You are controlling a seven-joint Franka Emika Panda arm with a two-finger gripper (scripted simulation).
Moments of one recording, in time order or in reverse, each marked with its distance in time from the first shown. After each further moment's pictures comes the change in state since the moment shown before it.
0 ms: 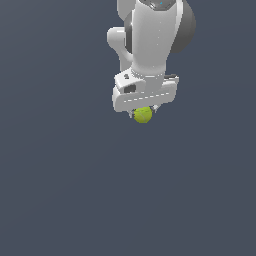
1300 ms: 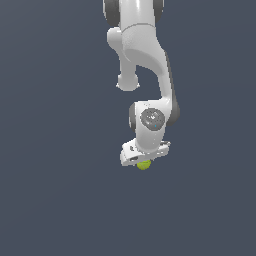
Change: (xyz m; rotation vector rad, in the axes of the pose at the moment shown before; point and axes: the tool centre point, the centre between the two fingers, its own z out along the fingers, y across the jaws) arm 0.084 0.006 0.226 0.001 -0.001 0.001
